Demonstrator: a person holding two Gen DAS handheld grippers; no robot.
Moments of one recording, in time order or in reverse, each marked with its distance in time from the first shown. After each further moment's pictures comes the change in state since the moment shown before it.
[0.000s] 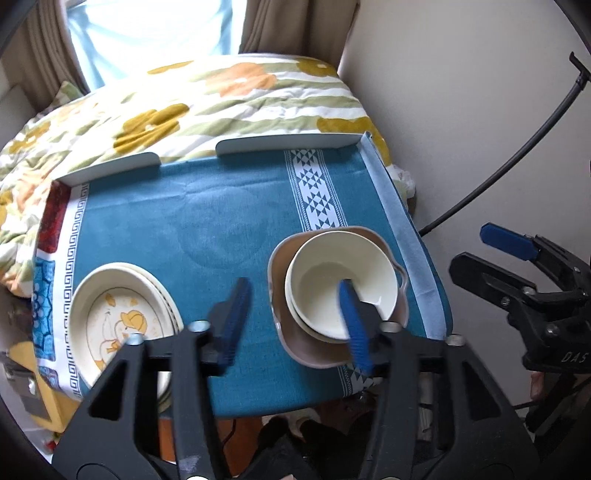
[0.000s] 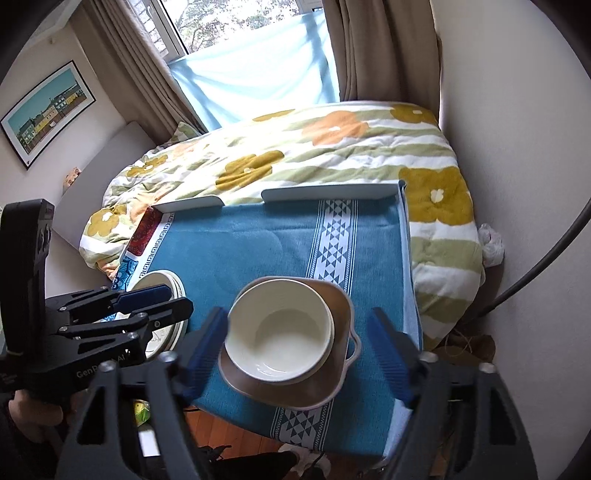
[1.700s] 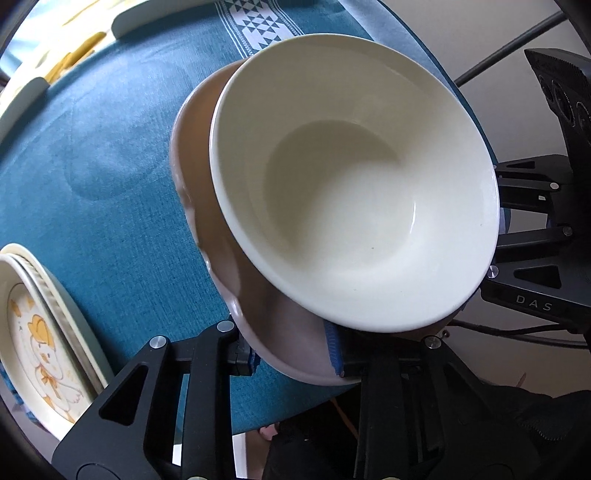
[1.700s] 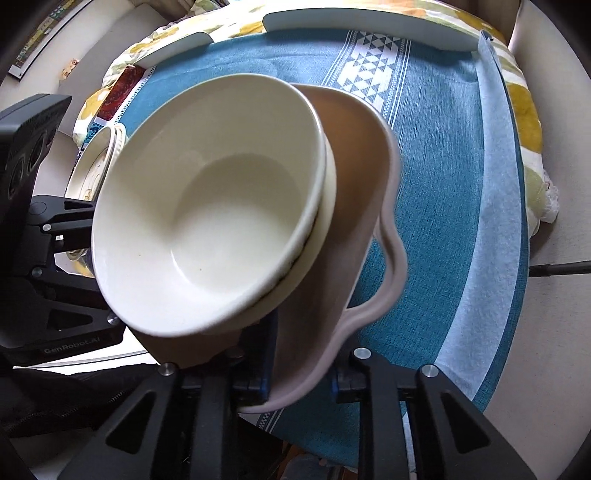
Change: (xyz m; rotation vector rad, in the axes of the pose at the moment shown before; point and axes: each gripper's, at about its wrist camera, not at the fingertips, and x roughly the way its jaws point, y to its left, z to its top) left arm 0.155 -0.015 -0.059 0.189 0.402 -0.111; right arm 0.143 -0.035 -0.072 -0.173 0.497 0.061
